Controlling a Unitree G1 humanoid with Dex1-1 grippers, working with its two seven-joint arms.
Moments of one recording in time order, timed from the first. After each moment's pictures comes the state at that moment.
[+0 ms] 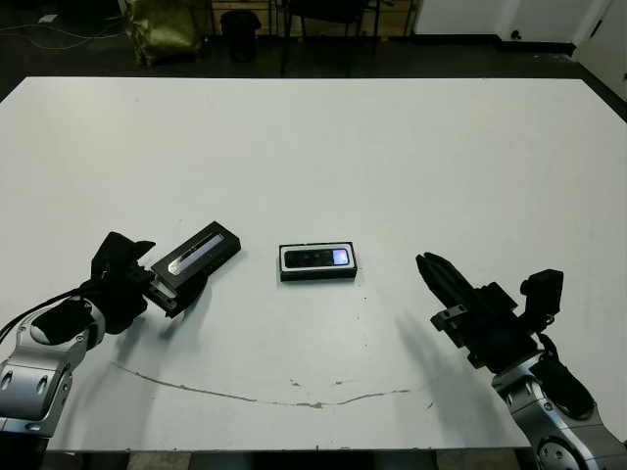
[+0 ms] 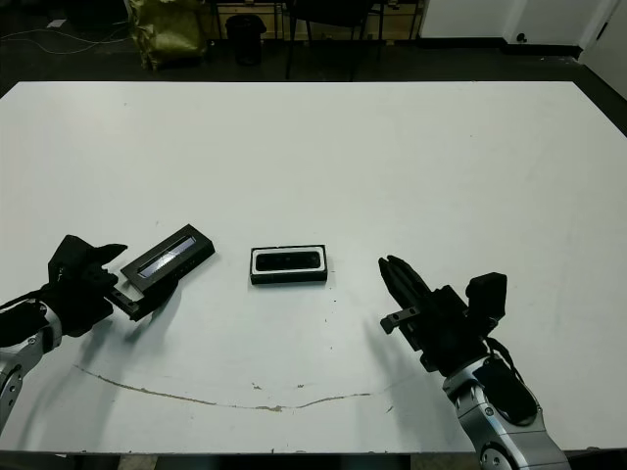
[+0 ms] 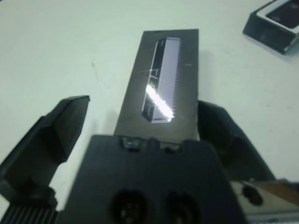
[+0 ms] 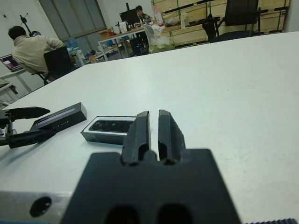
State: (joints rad) left arm -0.04 0.60 0.04 -0.03 -0.16 0.35 -0.56; right arm 0.20 -0.28 -0.04 -0.48 0.48 0.36 0.34
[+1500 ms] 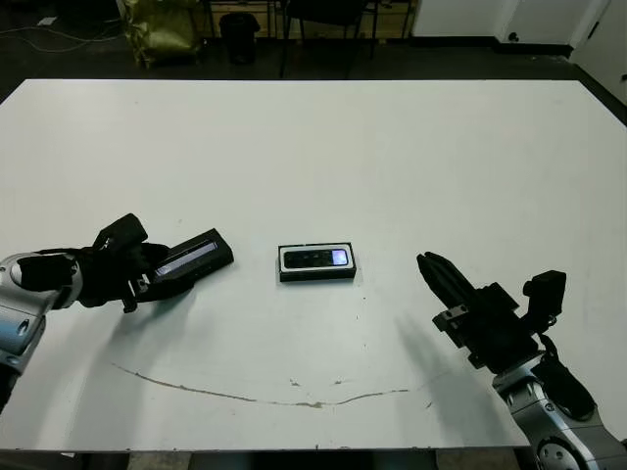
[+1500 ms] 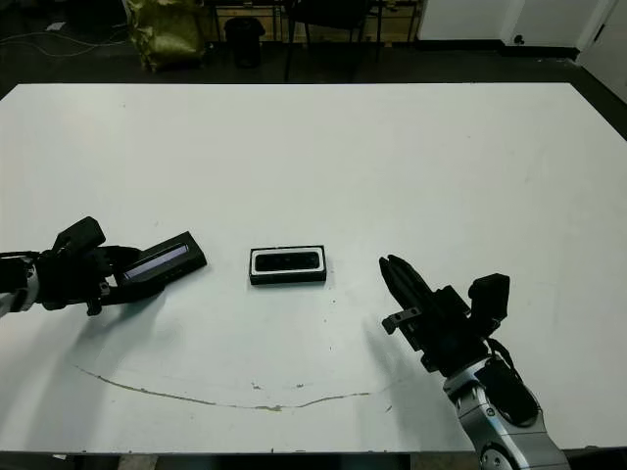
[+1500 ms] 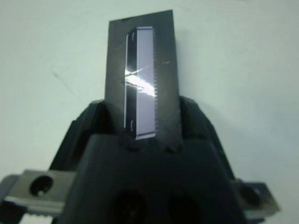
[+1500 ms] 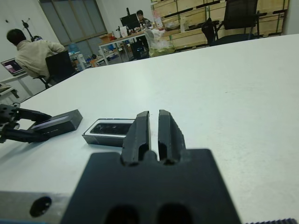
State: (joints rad) left arm -0.29 0.84 -0.15 0.29 -0.12 0.20 -1.04; right arm 0.21 -0.28 -0.04 -0.48 0.49 0.34 0.34
